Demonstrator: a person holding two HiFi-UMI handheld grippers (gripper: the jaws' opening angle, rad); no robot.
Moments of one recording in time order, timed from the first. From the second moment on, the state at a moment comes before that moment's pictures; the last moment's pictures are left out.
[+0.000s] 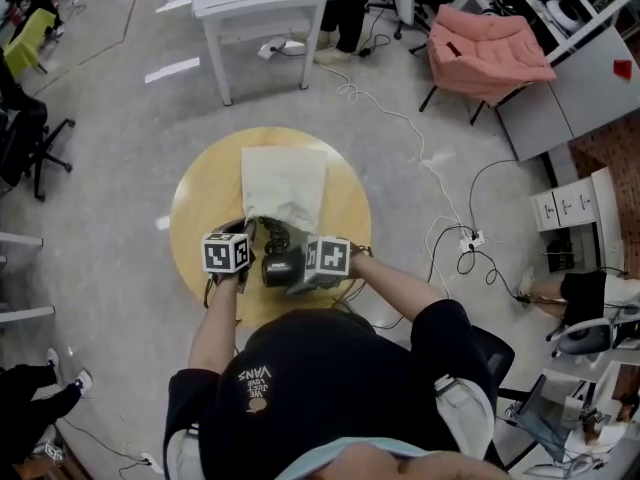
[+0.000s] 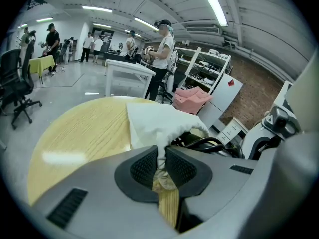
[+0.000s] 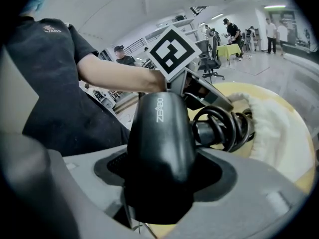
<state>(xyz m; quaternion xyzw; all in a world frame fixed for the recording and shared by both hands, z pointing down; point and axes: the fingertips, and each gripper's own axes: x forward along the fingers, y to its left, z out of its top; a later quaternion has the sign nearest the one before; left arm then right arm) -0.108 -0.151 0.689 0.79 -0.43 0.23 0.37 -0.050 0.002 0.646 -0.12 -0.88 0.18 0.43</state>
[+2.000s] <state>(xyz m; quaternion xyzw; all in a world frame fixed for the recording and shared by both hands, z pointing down) -0.115 -0.111 0.673 0.83 -0.41 0.23 0.29 -0.050 0.080 0.532 -0.01 -0.95 0.20 0.24</state>
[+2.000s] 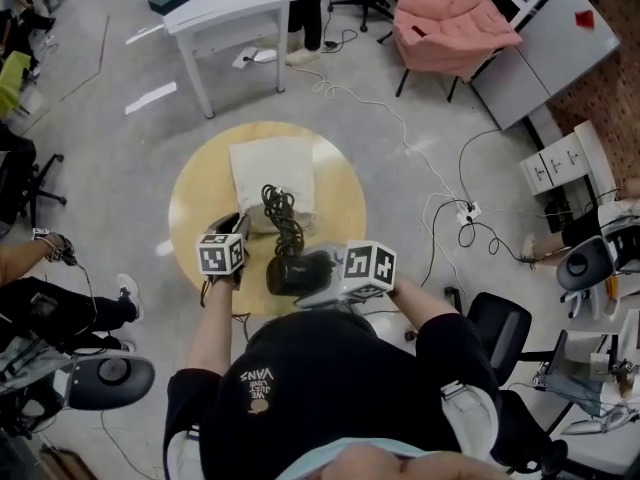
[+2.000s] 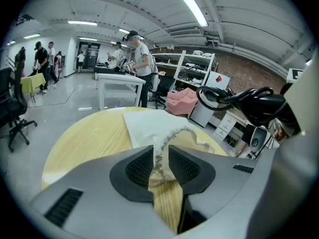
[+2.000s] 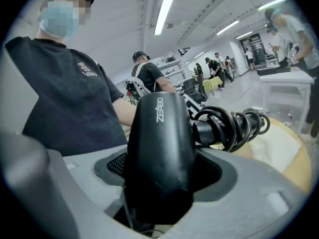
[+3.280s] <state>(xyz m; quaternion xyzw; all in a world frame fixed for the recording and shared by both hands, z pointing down) -0.104 -0.060 0.545 0.90 -0.39 0.11 0.17 -0.061 0.024 0.462 0.13 -0.96 0.24 0.02</state>
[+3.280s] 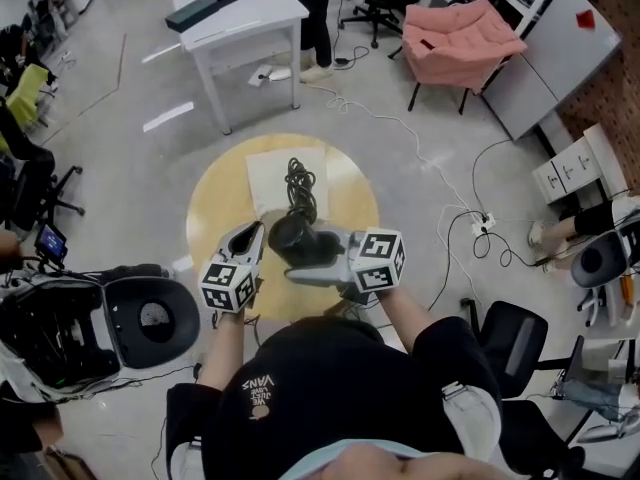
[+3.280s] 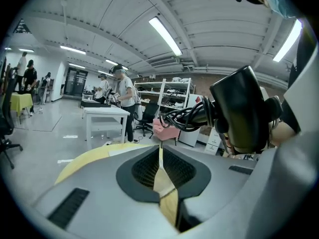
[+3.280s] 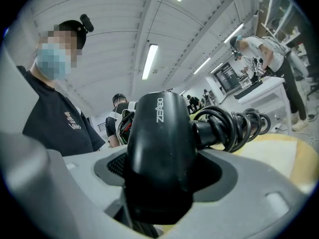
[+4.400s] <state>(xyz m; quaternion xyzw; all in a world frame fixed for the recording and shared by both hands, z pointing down) -0.109 -0.014 0.491 0.90 -0.40 0.06 0.15 -0.052 0.025 0.443 0.16 -0.95 0.26 -0.06</state>
